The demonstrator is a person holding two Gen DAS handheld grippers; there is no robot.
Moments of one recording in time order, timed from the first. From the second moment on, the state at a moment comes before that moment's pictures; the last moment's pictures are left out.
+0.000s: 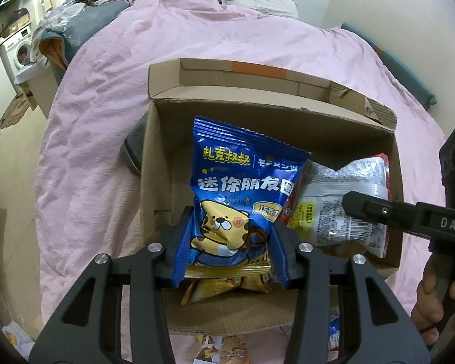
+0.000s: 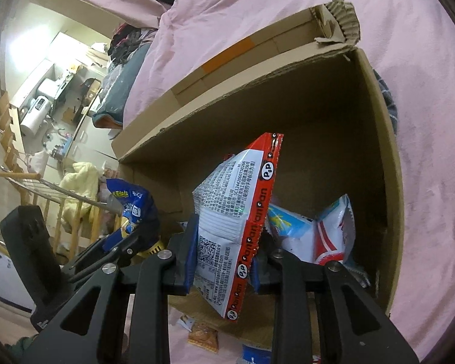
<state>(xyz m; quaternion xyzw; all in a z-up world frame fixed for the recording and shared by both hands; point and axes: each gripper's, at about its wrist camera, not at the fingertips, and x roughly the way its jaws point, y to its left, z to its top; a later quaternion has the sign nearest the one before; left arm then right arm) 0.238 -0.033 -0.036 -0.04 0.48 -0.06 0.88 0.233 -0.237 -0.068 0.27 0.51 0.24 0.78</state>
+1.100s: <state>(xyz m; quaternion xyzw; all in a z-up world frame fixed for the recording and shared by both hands) 0.235 -0.024 -0.029 -0.07 0.47 -0.05 0.88 0.224 -0.245 -0.047 0.23 0.45 0.21 0.84</state>
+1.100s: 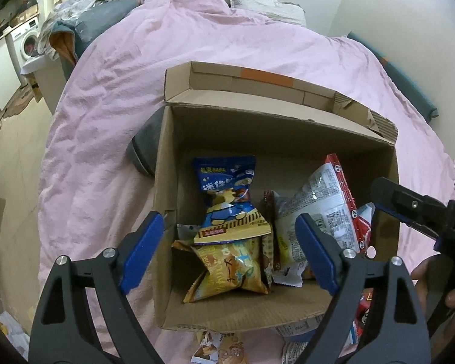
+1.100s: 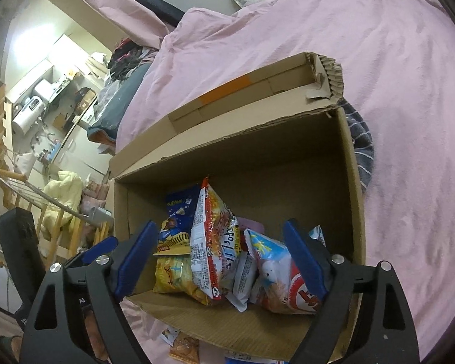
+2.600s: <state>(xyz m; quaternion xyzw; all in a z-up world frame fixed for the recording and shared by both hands) 0.119 0.012 -0.006 -0.08 0.46 -0.02 0.88 0.094 -0.274 -0.026 0.19 0.45 0.15 0.86</state>
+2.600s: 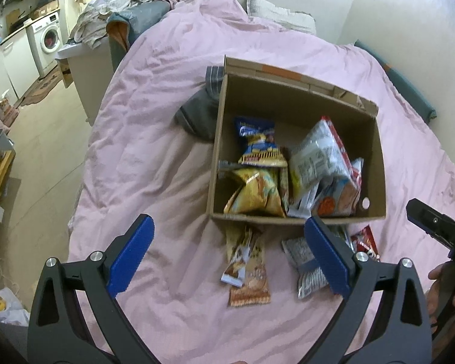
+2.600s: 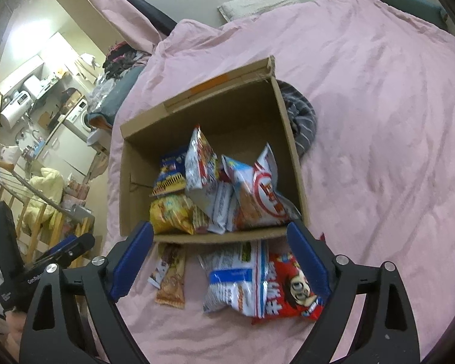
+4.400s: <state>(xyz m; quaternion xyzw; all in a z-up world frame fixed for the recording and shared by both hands) 0.119 -0.029 -0.068 -0.11 0.58 -0.06 0.80 0.075 -0.355 -0.090 0.22 0.56 0.05 0.80</state>
